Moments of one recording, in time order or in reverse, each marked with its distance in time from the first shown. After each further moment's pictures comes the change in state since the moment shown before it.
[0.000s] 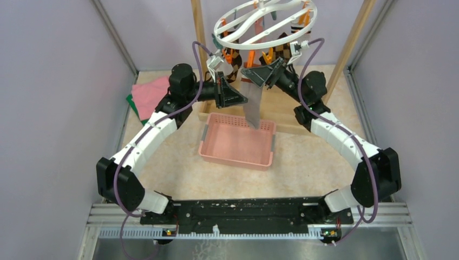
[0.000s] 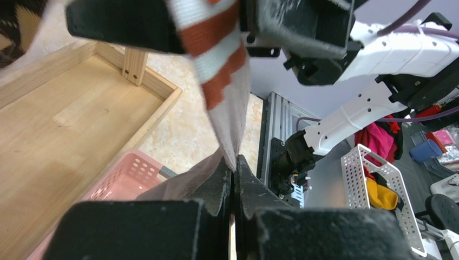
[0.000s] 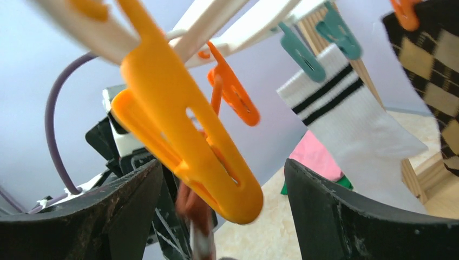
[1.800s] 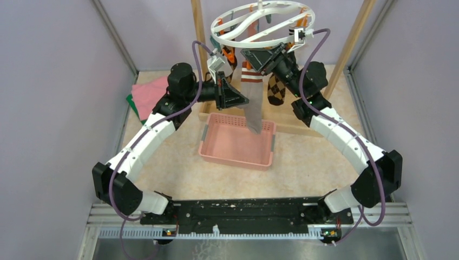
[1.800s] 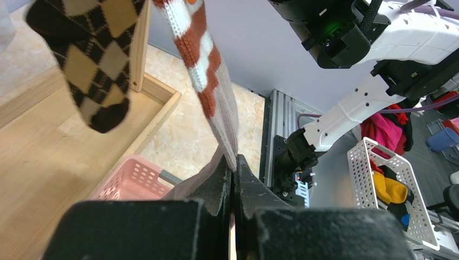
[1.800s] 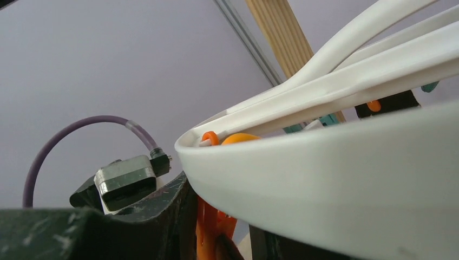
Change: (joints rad) left arm -0.032 -0.035 0.042 -0.085 -0.024 0.074; right arm 0.086 -0.014 0.144 -0.101 0.278 -0.123
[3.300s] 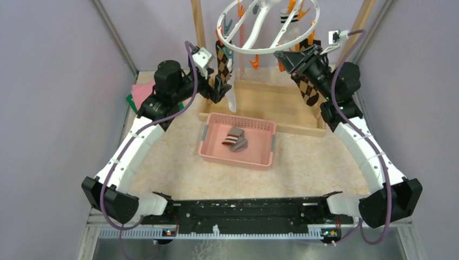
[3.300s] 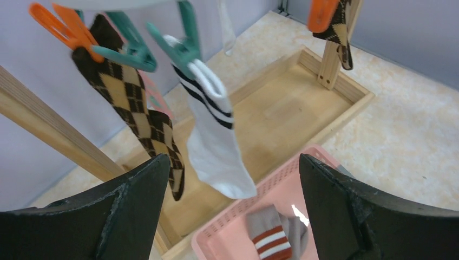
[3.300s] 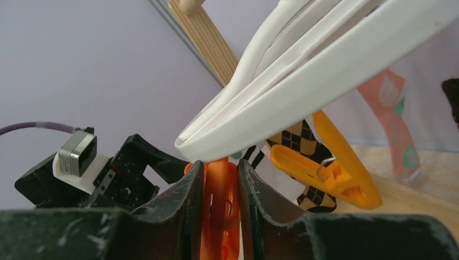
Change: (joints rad) left arm 0.043 -0.102 0.056 -0.267 -0.575 0.517; right arm -0.233 -0.183 -0.094 -0.216 -0.097 0.009
